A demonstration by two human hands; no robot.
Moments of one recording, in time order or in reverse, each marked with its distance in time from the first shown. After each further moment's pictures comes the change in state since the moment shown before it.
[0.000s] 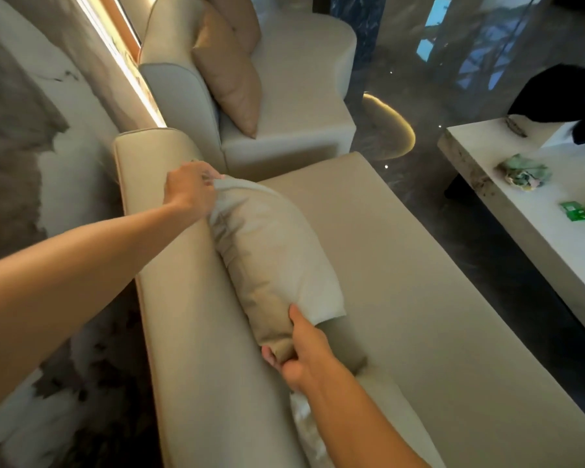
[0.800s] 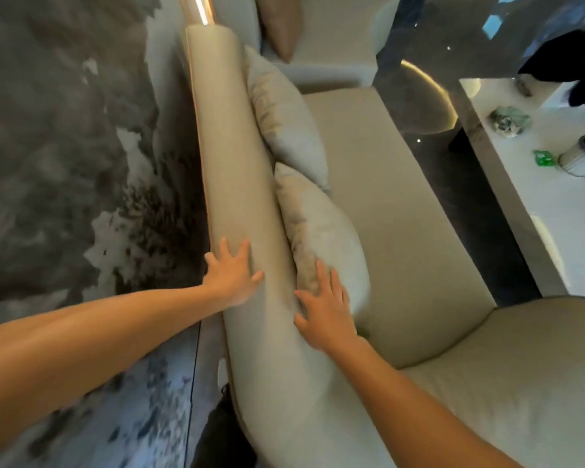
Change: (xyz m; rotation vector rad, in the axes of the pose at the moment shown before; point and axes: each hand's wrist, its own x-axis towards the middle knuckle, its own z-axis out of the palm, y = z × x) left_hand -0.587 -0.018 0.005 0.351 -0.510 -0.238; right_hand -0.190 0.167 -0.359 -2.079 -0.036 -1.012
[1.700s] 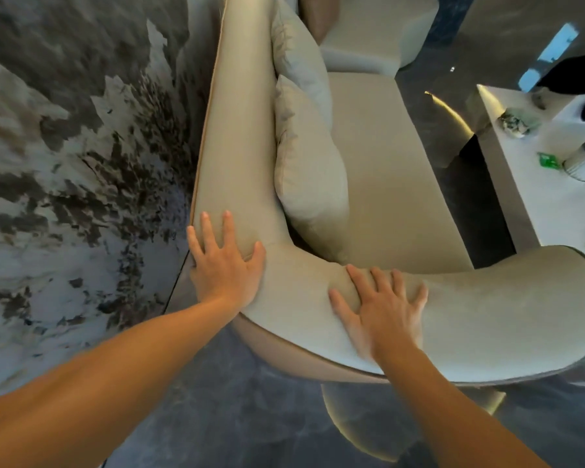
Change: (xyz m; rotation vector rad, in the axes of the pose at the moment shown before) left_hand -0.195 0.050 0.205 -0.268 0.579 -0.256; right_hand -0.200 0.169 0.062 -0.334 0.131 0.083
